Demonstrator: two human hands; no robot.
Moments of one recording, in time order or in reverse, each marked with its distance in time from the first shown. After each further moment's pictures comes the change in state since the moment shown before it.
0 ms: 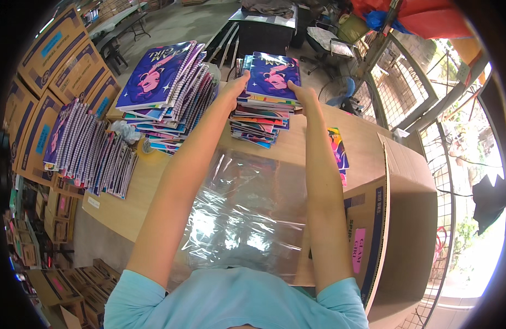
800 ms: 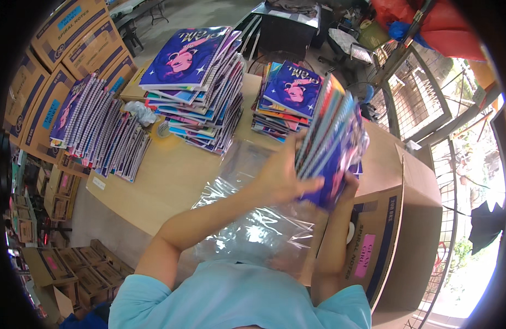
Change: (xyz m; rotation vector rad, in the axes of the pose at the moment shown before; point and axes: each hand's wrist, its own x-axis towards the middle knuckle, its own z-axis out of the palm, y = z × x) left_hand -0.294 -0.015 -0.003 0.189 -0.356 0.546; right_hand -0.194 0.133 -0.043 0.949 -0.564 -0.135
